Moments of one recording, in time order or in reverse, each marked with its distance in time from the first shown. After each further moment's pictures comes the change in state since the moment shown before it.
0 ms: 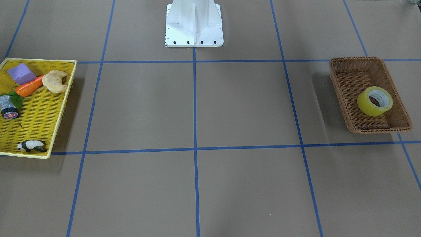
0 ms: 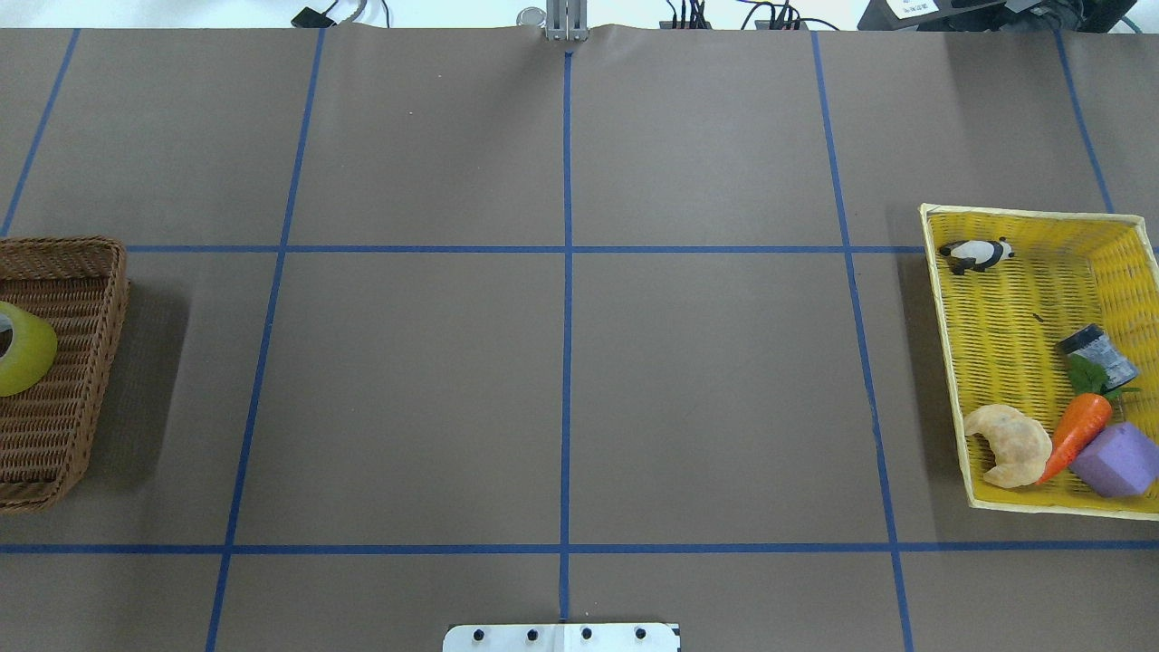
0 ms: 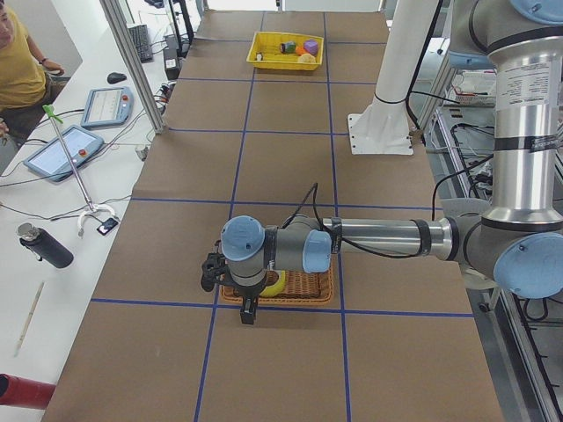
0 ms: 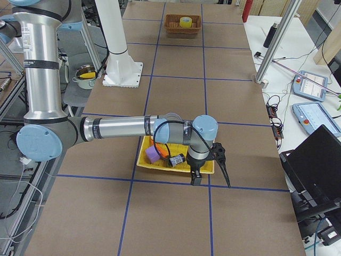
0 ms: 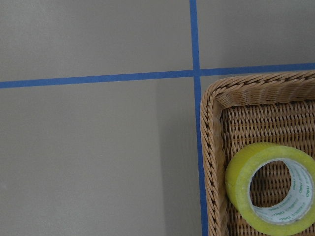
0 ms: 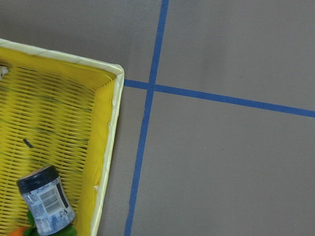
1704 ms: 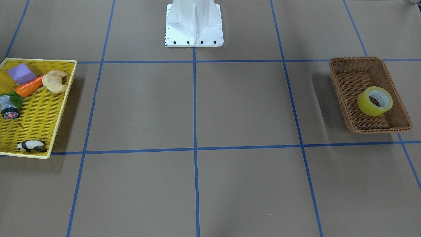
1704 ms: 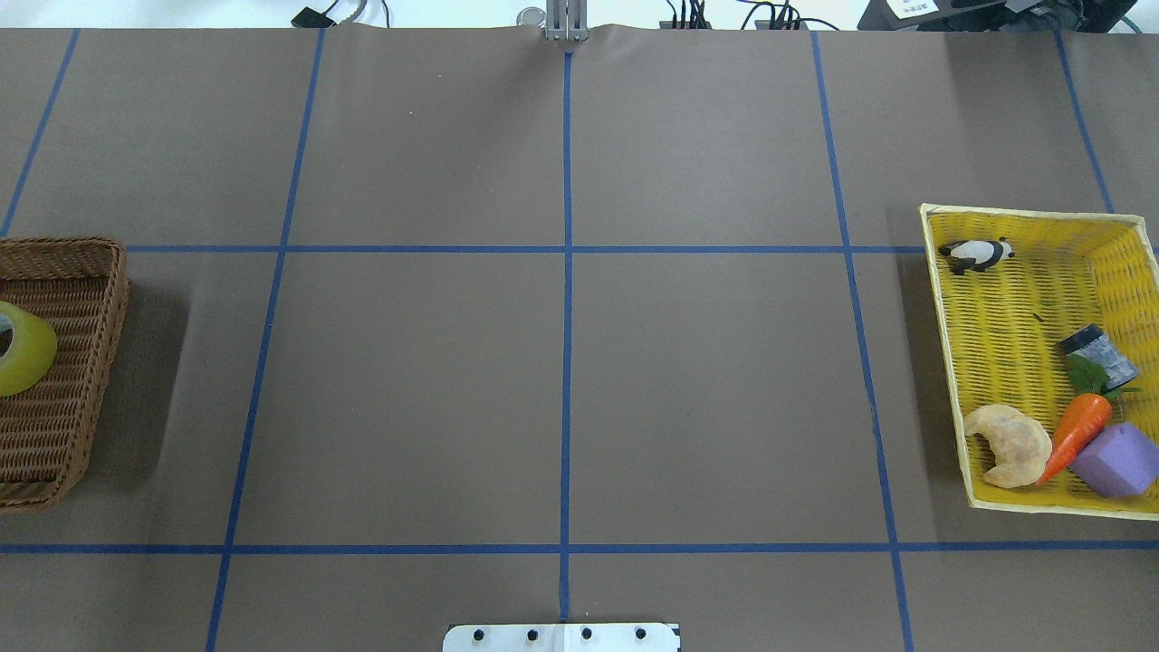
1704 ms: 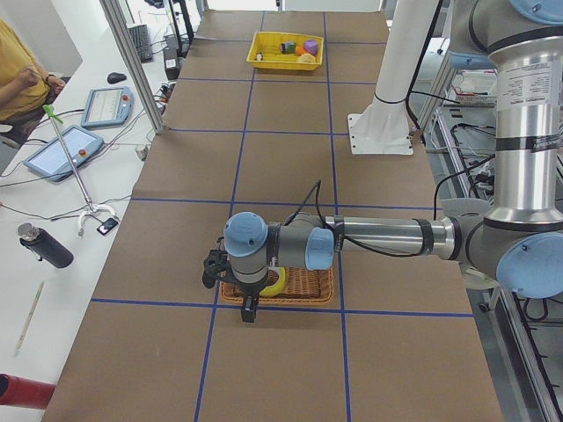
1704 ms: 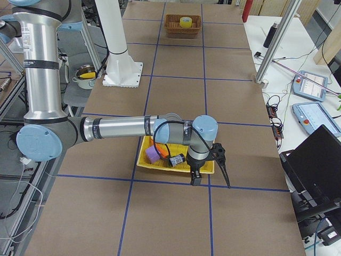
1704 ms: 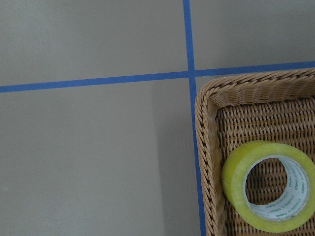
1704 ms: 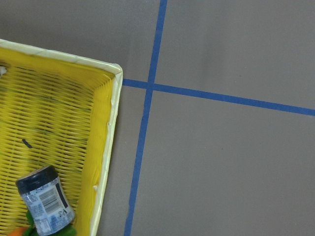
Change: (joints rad) left arm 0.001 0.011 -0.020 -0.002 0.010 0.008; right arm 0.000 0.000 -0.002 0.000 0.000 0.003
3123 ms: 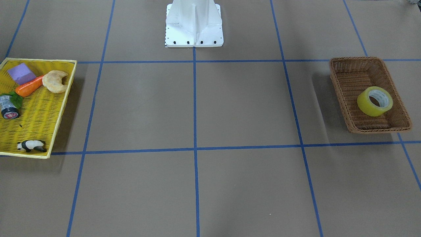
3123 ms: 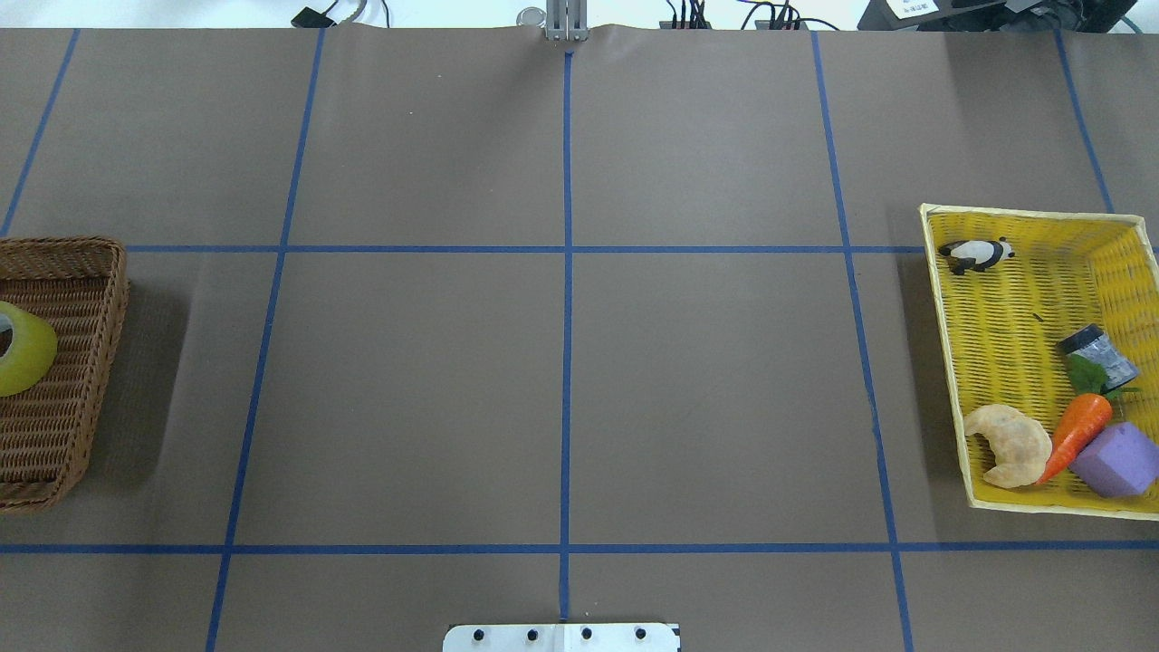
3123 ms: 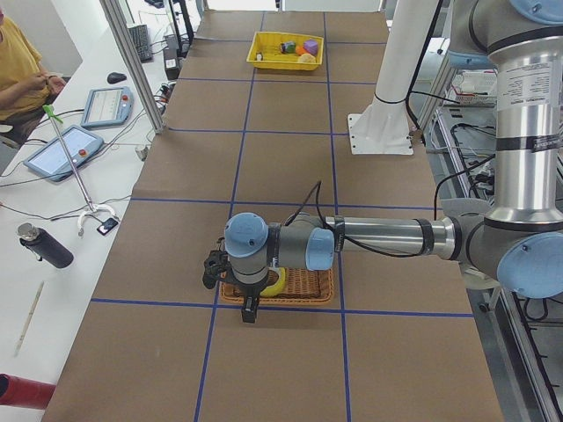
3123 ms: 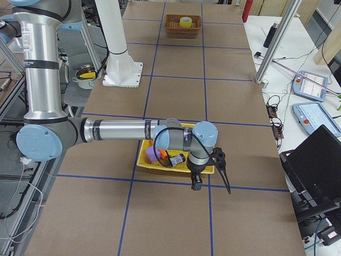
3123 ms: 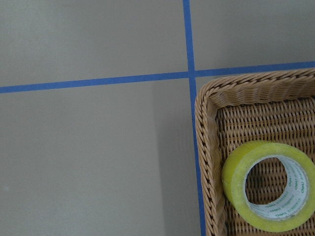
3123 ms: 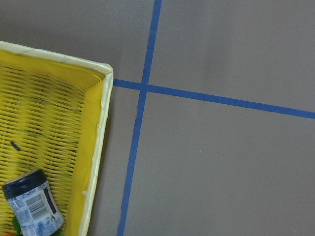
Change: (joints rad) left arm 0.000 0.005 -0.001 0.000 0.000 0.000; right arm 0.000 0.000 -0.058 0.078 0.001 0.000
